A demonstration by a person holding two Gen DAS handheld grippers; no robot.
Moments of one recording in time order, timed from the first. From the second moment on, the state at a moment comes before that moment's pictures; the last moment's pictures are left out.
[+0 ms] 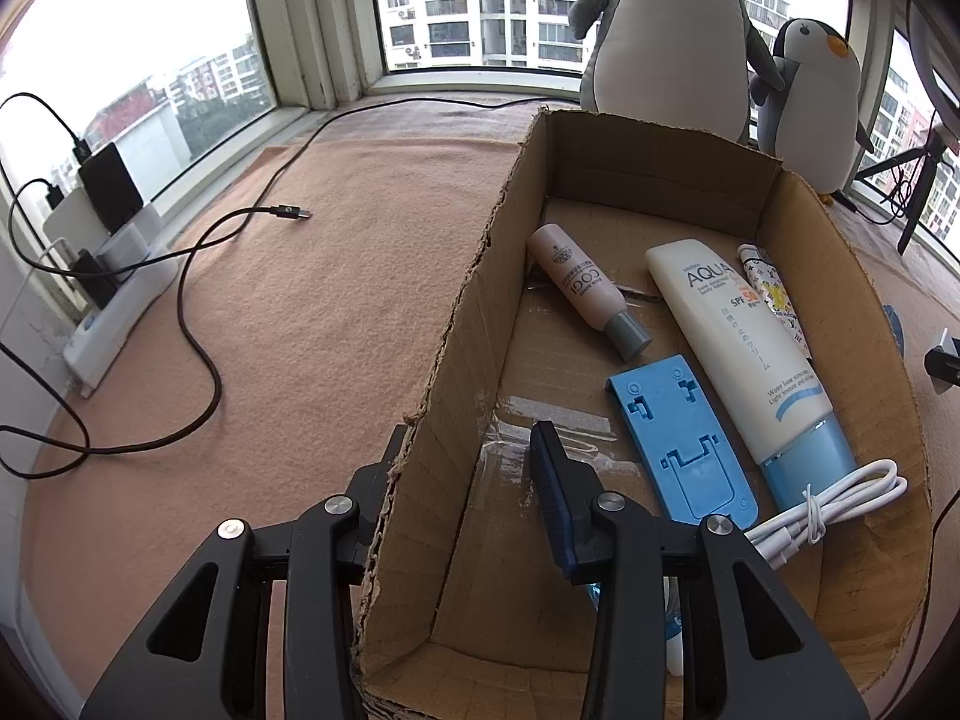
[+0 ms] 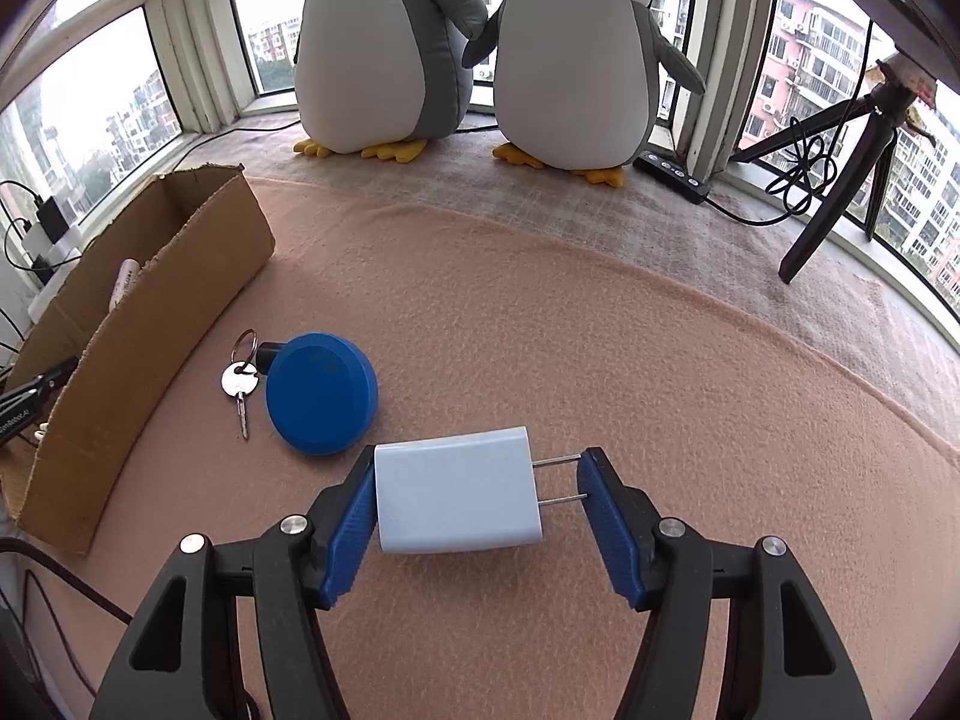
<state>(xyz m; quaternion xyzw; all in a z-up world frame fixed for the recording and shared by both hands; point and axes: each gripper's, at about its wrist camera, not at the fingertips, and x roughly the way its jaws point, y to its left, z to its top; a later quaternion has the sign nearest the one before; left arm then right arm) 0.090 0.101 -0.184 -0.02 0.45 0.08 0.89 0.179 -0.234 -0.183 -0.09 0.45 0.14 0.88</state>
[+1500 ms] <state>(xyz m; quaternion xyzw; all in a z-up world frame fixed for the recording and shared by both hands) 0.091 0.099 -0.183 -0.02 0.45 0.08 0.89 0.203 -0.023 -0.114 -0.08 0.40 0.26 0.88</state>
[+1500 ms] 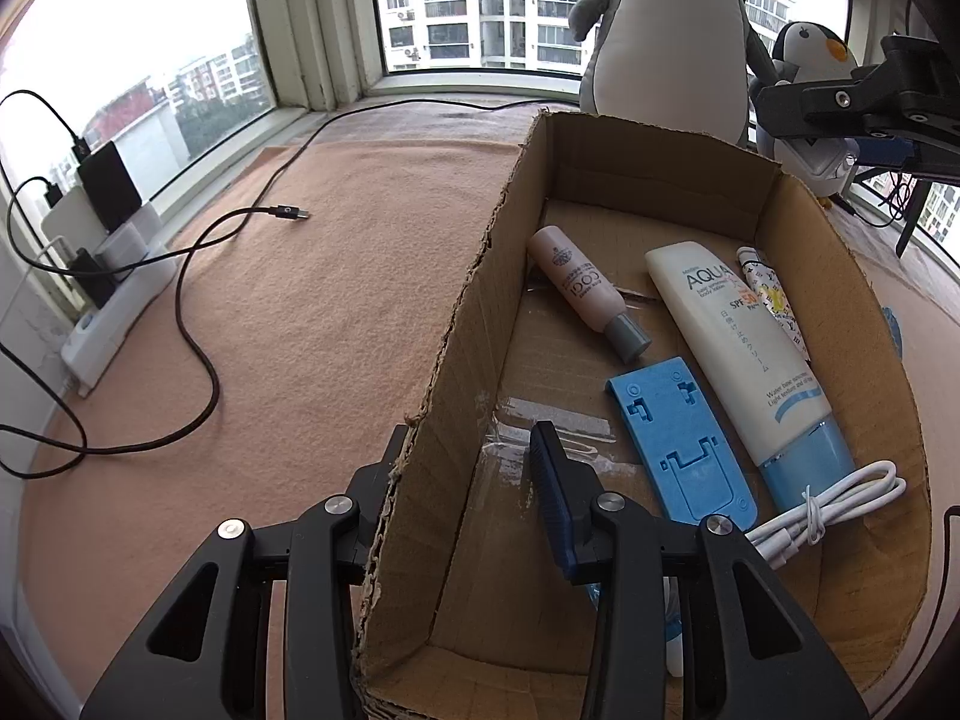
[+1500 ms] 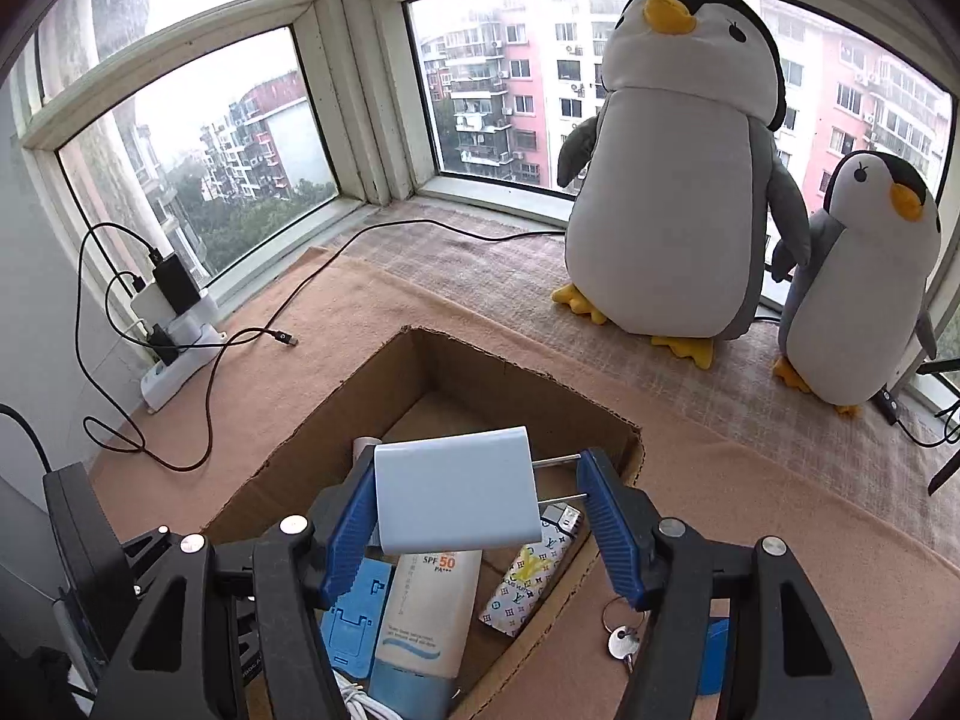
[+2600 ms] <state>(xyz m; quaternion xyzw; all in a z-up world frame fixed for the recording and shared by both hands) 0.091 0.097 -0.183 -0.02 0.45 0.08 0.89 0.238 -0.004 -0.146 -0.09 0.44 0.25 0.86</state>
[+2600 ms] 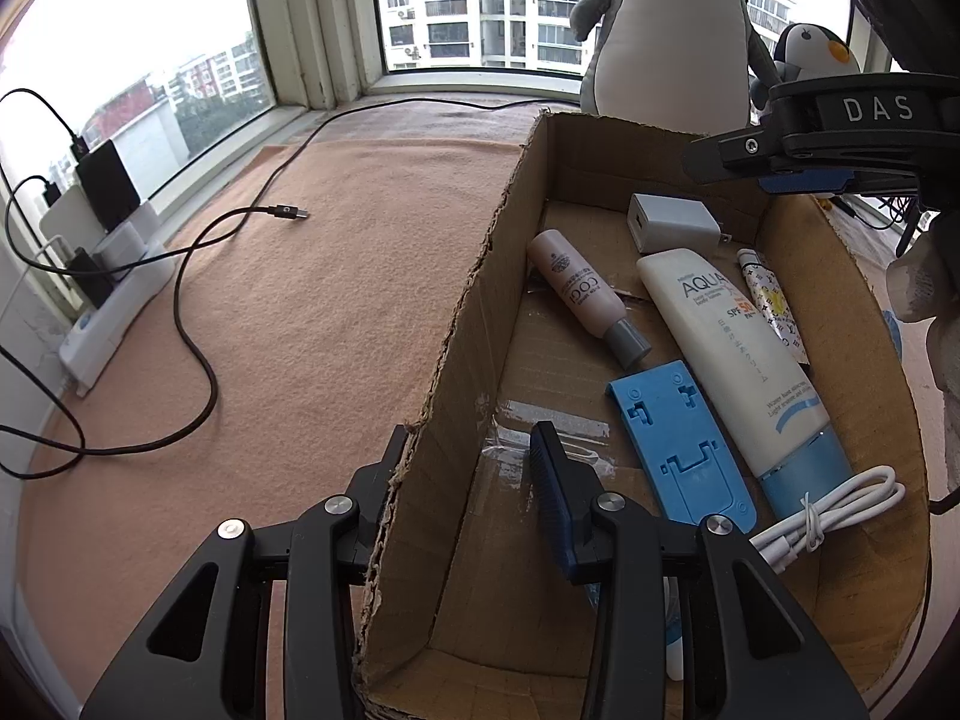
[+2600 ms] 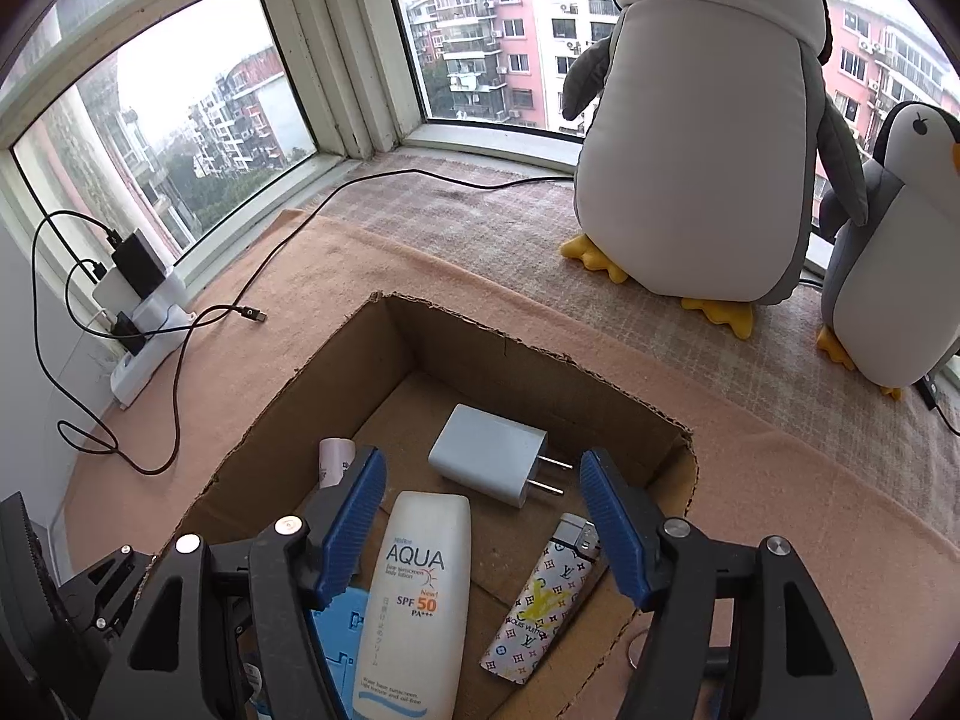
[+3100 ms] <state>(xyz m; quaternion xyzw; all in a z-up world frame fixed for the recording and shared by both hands) 0.092 0.096 -0.184 -0.02 0.45 0.08 0.89 0.210 -0.029 -0.110 -0.08 0.42 0.24 0.87</state>
